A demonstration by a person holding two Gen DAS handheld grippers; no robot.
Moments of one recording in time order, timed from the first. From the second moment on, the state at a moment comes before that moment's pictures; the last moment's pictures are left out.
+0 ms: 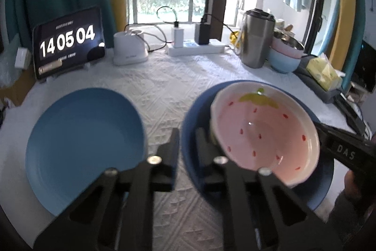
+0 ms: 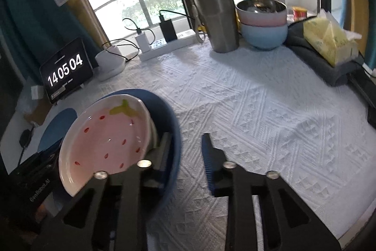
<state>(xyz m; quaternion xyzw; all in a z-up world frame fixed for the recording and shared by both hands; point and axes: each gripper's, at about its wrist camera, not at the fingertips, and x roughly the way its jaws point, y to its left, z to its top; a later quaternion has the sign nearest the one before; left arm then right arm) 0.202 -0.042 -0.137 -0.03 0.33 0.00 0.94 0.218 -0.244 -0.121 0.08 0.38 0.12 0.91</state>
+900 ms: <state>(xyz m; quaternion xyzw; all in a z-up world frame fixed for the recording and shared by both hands) 0.197 -0.037 -0.130 -0.05 0.34 0.00 0.94 0.212 -0.241 -0.119 0.08 0.37 0.10 0.92</state>
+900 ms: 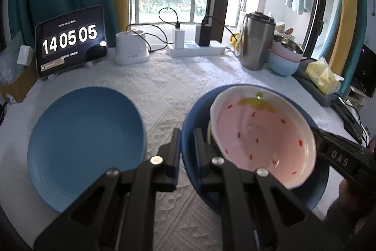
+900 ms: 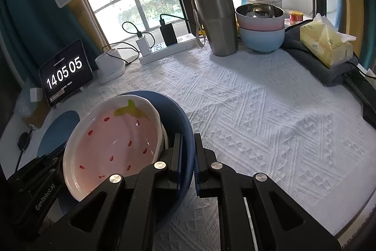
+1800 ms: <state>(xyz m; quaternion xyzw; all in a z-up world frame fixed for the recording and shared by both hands) 0.197 -0.028 -0.131 -0.08 0.34 -0.03 0.94 0.211 -0.245 -0.114 0.11 0.37 0.11 0.92</state>
